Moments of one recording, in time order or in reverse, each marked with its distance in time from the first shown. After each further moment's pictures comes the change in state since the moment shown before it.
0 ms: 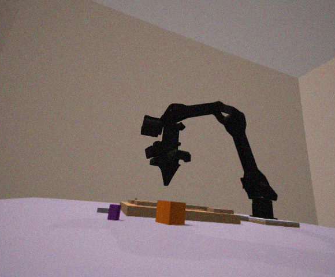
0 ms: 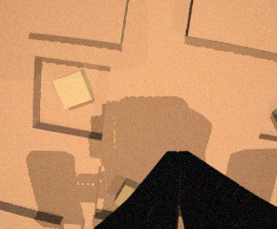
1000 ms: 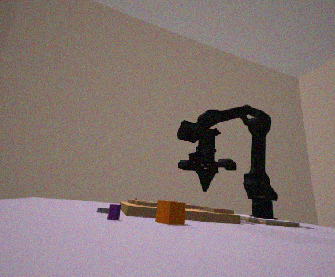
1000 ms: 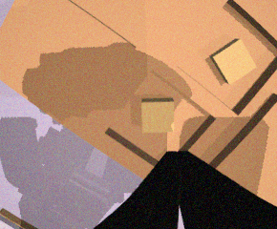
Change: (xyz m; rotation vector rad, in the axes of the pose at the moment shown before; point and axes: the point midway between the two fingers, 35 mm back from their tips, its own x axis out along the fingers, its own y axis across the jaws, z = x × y) arm 0.007 0.048 -0.117 -0.475 0.005 0.006
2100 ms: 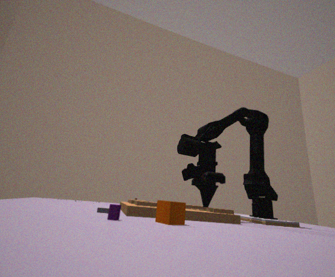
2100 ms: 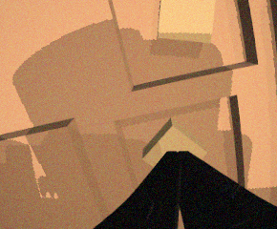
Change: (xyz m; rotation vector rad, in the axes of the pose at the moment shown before) arm 0.050 0.004 -0.001 0.871 0.002 0.001
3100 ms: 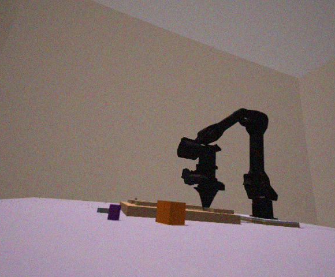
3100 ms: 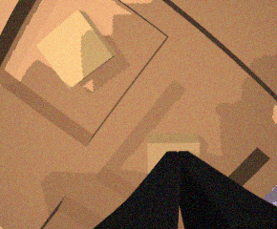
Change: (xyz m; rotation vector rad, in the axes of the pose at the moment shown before) arm 0.010 -0.005 -0.002 0.692 0.001 -0.001
